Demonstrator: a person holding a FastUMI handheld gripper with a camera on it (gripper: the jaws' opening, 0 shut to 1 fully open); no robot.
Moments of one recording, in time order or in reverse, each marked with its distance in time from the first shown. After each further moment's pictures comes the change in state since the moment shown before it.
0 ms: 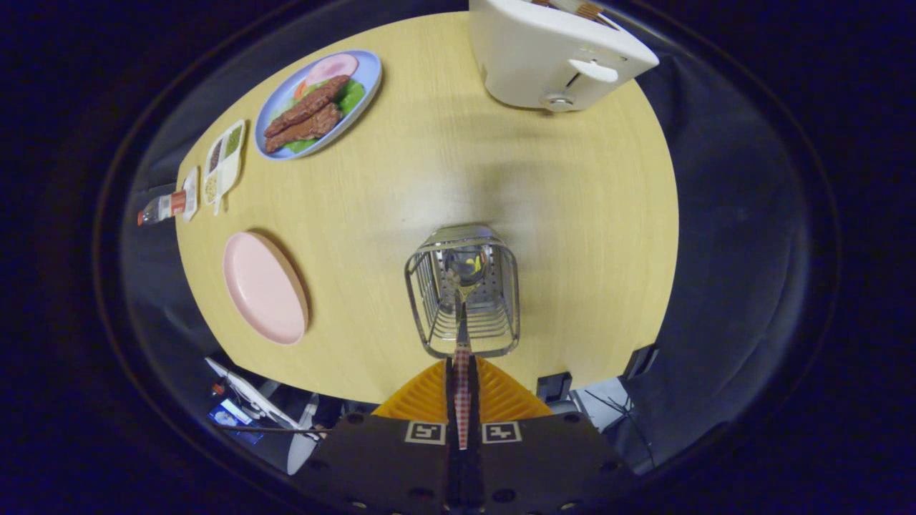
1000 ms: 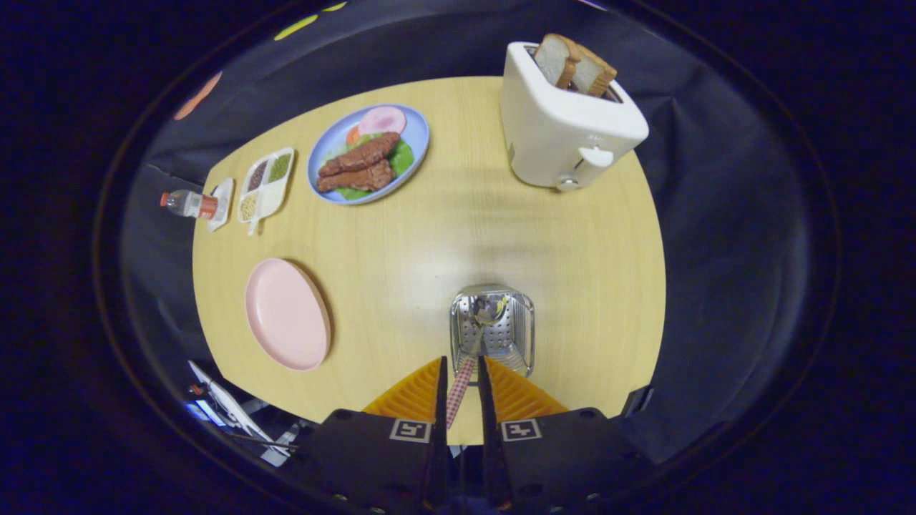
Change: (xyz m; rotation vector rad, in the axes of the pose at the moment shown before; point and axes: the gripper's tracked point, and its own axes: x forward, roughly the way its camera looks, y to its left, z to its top) arm -0.040 0.030 0.013 -0.069 -0.402 0.018
